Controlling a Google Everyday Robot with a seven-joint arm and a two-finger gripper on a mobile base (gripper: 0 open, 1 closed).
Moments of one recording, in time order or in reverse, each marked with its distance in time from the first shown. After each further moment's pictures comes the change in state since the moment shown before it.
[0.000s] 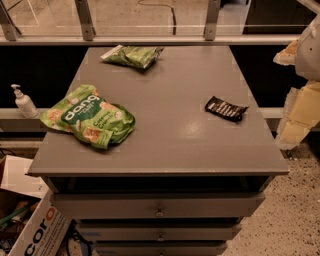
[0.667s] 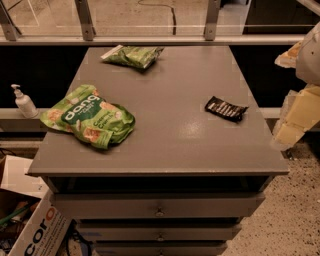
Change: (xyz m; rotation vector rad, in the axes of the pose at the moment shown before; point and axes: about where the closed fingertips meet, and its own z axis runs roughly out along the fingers) arm -0.002 0.000 0.005 0.017 -0.048 0.042
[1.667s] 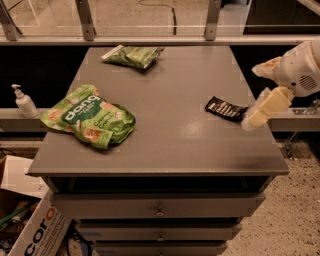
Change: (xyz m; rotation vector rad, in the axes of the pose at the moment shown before) arm -0.003 -0.068 0.085 -0.076 -0.372 0.120
